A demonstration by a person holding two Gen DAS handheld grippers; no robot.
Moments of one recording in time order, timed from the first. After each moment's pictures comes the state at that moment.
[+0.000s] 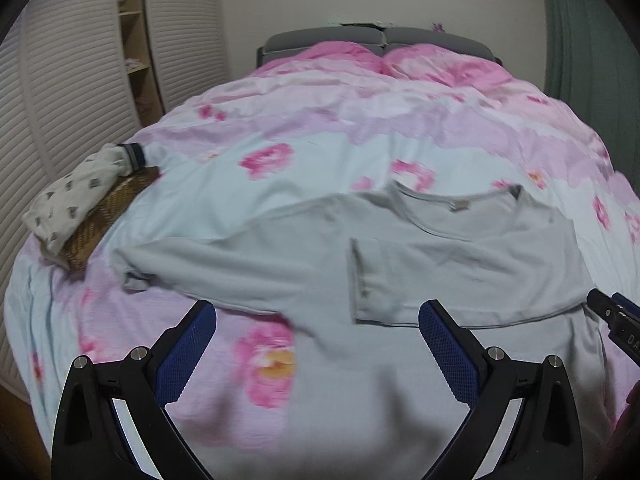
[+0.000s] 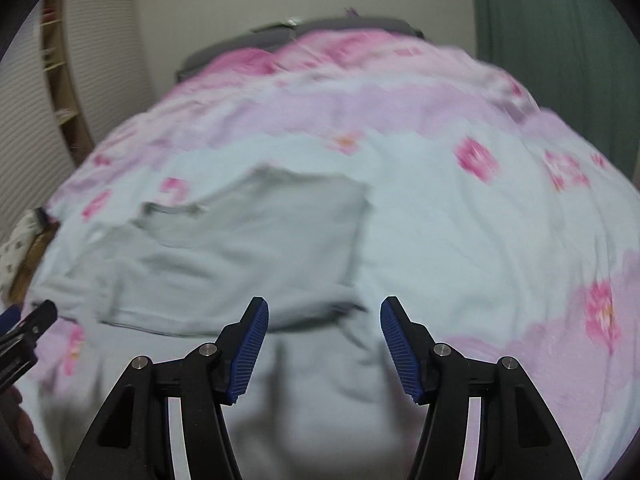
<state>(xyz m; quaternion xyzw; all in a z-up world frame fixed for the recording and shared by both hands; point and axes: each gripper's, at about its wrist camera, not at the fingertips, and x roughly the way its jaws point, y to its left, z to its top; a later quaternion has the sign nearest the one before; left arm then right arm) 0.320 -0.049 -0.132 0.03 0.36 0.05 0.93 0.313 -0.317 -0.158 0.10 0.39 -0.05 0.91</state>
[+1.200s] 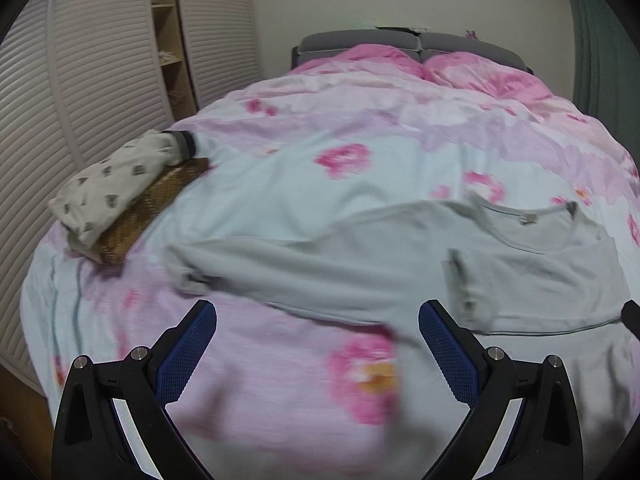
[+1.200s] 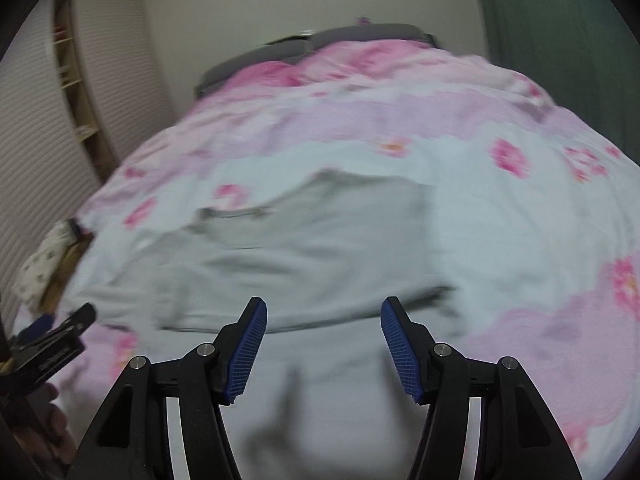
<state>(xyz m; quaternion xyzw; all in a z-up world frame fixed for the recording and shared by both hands) 0.316 0.042 -0.131 0.01 0.35 0.11 0.93 0.295 -0.219 -0.134 0.10 0.34 0.02 0.93</state>
